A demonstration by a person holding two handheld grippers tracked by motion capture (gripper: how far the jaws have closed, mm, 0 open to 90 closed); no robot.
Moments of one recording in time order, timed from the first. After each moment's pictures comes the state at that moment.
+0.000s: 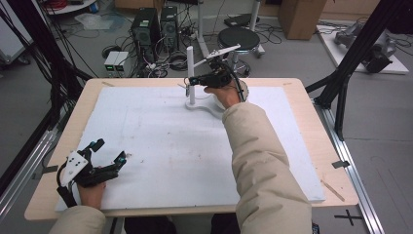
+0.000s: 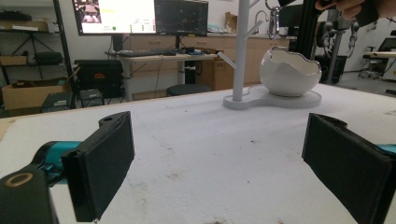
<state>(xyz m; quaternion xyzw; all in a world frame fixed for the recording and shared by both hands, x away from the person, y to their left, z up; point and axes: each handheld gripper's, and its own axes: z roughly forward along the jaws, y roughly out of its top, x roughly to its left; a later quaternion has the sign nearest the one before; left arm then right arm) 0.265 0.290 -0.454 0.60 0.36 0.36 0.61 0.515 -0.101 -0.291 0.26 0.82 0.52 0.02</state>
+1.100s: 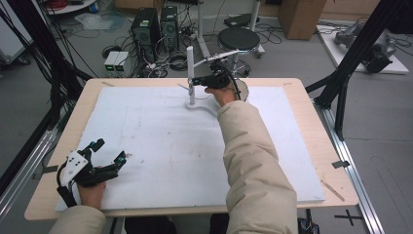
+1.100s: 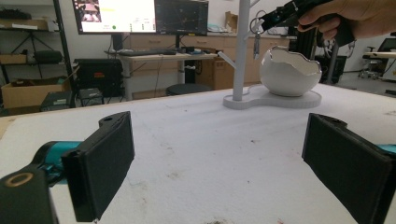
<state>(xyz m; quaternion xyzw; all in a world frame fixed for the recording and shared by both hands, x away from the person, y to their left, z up) 0.266 0.290 -0.454 0.60 0.37 0.36 0.61 0.542 -0.103 -0.322 0.31 0.81 0.51 0.04</state>
